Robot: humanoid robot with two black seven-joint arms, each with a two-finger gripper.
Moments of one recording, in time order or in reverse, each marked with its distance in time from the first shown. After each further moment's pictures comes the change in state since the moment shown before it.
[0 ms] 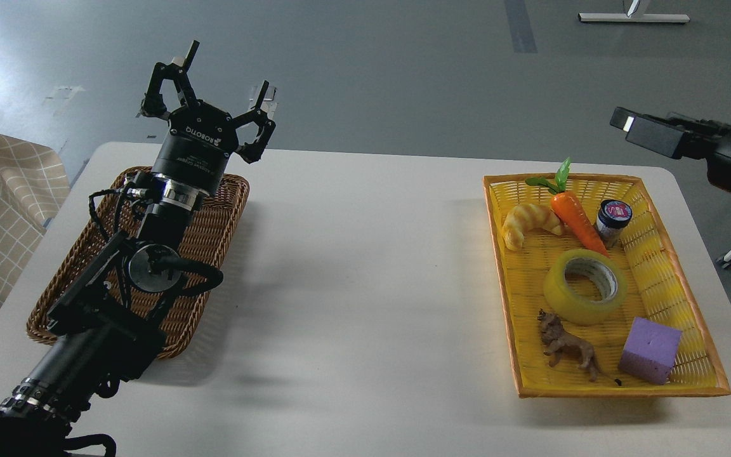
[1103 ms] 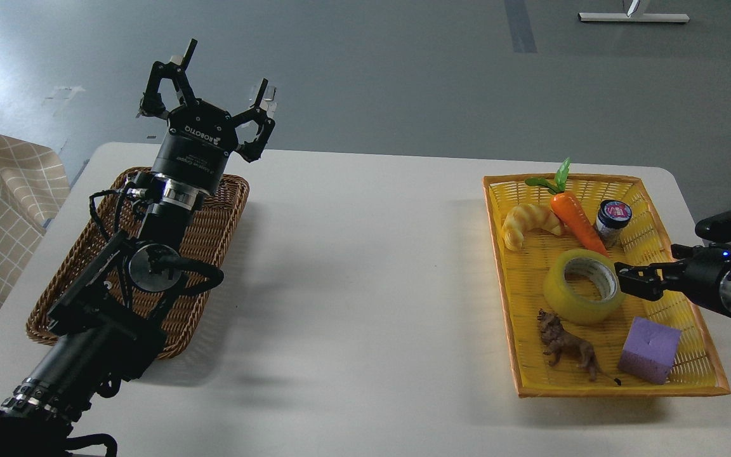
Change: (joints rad) left arm 0.000 -0.004 -0.003 -0.003 -0.011 0.000 0.000; right arm -0.100 0.015 -0.266 -0.143 -0.367 0.000 -0.001
